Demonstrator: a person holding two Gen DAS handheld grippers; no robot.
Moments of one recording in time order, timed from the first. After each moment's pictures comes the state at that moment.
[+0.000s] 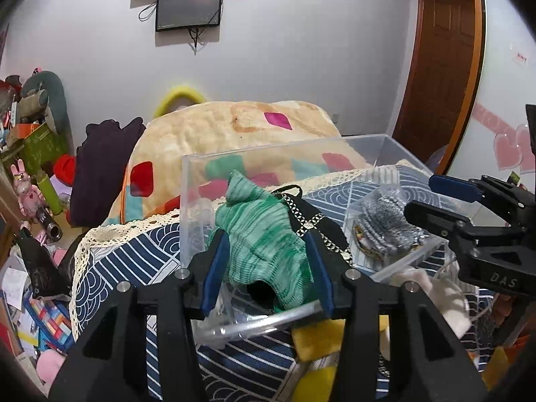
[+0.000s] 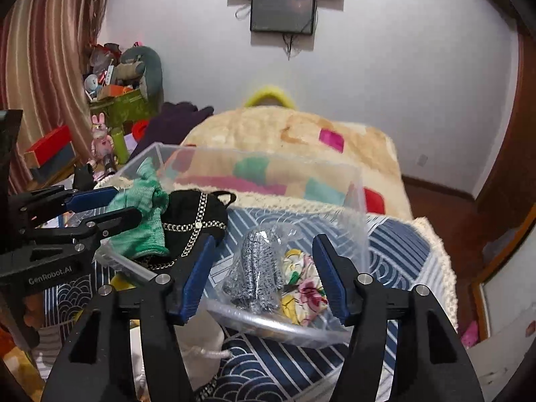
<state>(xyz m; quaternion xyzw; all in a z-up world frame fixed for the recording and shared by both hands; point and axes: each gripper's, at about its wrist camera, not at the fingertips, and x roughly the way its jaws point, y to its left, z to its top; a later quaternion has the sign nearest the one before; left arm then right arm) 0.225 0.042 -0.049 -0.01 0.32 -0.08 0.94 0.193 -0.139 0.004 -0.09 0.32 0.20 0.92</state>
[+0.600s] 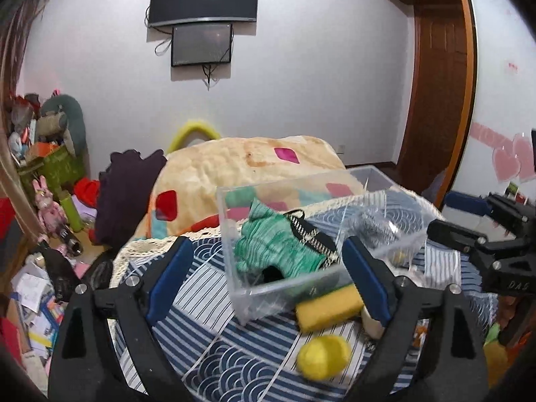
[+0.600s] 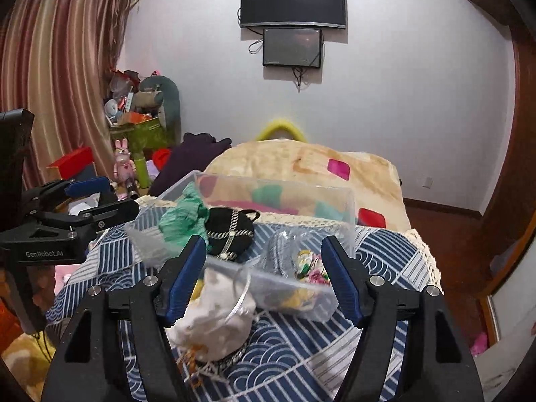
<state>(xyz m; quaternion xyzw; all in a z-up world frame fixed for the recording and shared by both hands) 0.156 0.050 -0.013 0.01 0.25 -0.06 0.97 0.140 -0.152 0.027 -0.07 0.26 0.24 0.94</state>
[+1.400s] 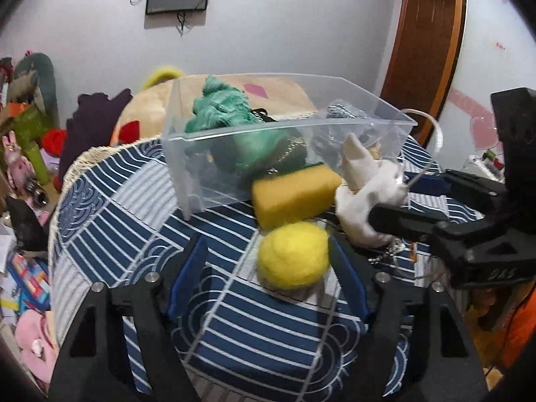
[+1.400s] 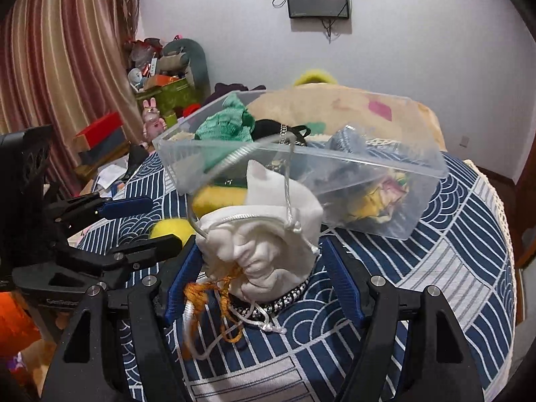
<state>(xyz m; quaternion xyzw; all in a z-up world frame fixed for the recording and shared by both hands) 0.136 0.034 -0.097 -0.03 0.35 -0.13 0.93 0.132 -0.127 -0.048 -0.05 0.35 0.30 0.89</state>
